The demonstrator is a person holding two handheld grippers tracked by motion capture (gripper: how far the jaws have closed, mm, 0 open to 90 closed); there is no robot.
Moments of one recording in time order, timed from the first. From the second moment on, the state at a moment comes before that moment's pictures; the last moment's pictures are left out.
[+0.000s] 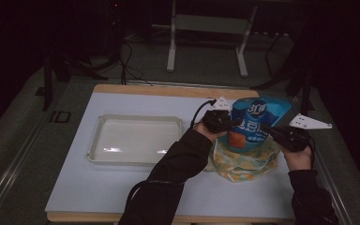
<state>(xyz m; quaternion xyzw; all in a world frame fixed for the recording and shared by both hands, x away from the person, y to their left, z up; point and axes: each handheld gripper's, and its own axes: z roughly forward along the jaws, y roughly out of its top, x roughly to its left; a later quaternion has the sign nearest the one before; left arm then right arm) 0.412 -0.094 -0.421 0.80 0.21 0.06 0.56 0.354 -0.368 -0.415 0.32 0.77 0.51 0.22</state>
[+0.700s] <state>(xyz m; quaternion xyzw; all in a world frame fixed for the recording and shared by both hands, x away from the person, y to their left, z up) 0.407 -0.085 -0.361 0.79 0.20 0.09 0.57 0.348 -0.359 -0.363 0.31 0.75 0.52 0.25</state>
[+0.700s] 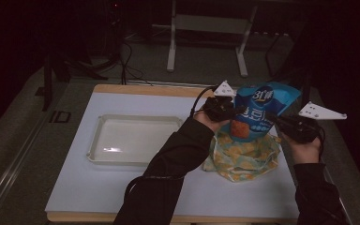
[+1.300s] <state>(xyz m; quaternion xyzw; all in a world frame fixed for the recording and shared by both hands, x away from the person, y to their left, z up) 0.395 -0.051 -0.327 0.78 0.20 0.12 0.57 0.347 -0.329 -0.327 0.28 0.75 0.54 0.26</state>
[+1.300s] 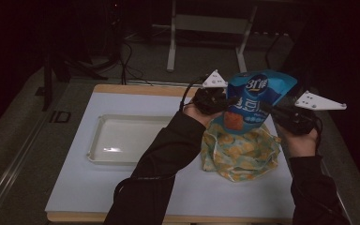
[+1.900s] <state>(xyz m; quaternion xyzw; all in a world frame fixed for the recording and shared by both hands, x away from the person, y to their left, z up) 0.384 0.007 -0.329 0.78 0.24 0.14 0.56 0.357 -0.272 -0.330 0.25 0.77 0.54 0.24</state>
